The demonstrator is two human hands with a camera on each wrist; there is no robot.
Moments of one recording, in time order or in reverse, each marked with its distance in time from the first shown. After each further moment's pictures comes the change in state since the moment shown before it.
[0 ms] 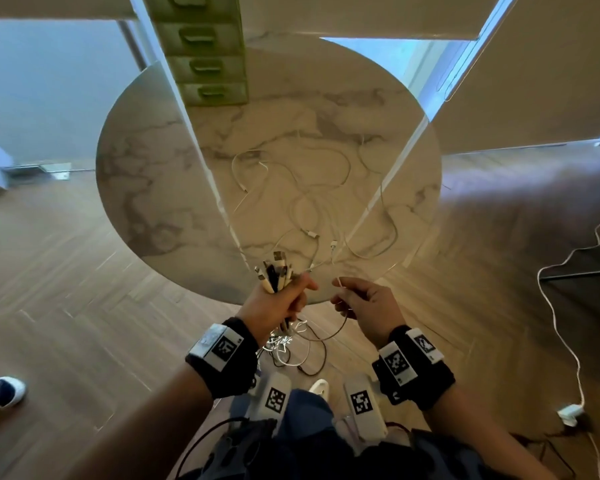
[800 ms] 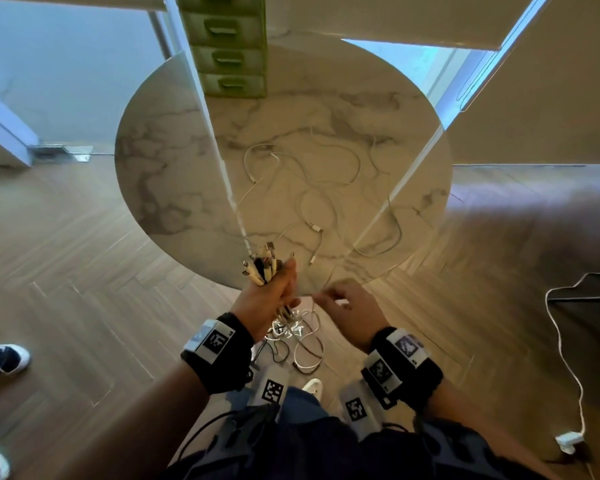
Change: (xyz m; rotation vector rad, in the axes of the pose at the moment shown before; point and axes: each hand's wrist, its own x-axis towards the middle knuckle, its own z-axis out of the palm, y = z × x) left_hand -0.014 -0.009 0.009 -0.226 0.087 0.088; right_hand -0.008 0.006 -0.001 -0.643 -0.200 -0.238
